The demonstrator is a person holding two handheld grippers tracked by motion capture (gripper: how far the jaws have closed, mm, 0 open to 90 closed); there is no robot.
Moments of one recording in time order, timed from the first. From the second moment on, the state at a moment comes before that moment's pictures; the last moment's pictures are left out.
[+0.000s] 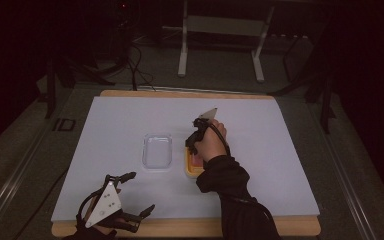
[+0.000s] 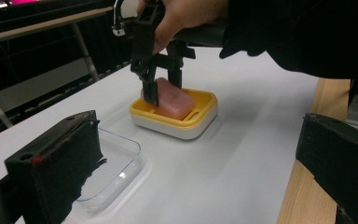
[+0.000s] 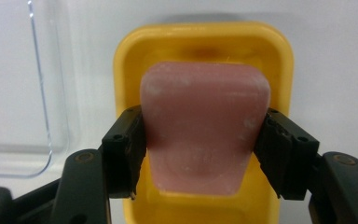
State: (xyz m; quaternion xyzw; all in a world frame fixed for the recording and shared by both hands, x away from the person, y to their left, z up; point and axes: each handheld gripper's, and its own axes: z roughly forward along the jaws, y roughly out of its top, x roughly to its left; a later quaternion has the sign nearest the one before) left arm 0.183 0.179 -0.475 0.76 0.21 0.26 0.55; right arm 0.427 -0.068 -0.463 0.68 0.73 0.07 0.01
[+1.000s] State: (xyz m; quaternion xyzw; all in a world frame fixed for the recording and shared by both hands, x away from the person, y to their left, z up) left arm 0.184 0.177 -0.476 0.77 0.21 0.26 0.54; right arm 0.415 -0.100 -0.443 0.53 0.83 0.17 0.05
